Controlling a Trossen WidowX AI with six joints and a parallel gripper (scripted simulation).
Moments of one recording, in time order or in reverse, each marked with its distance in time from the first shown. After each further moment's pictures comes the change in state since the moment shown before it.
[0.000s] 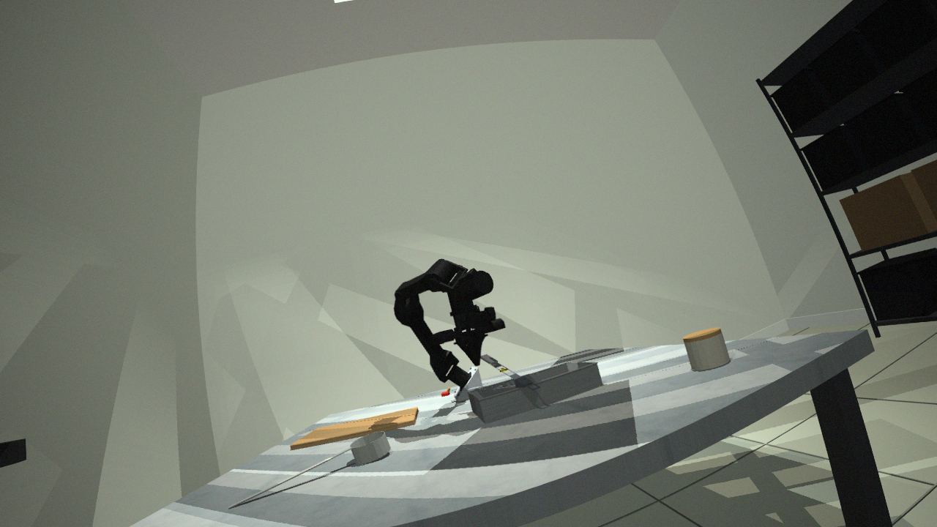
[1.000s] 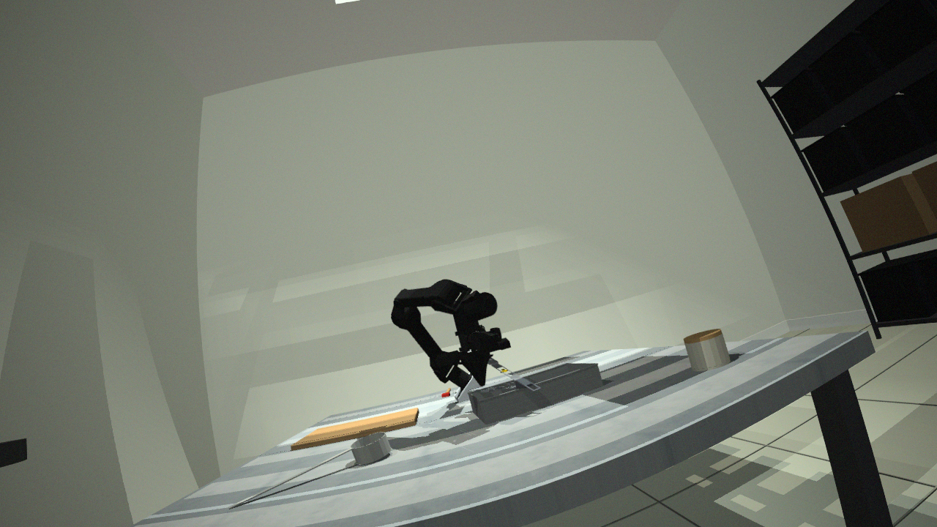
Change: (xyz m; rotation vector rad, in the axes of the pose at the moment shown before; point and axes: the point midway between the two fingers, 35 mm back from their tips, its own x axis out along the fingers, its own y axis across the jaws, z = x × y) arm 0.048 -0.001 -0.001 0.001 0.004 -0.002
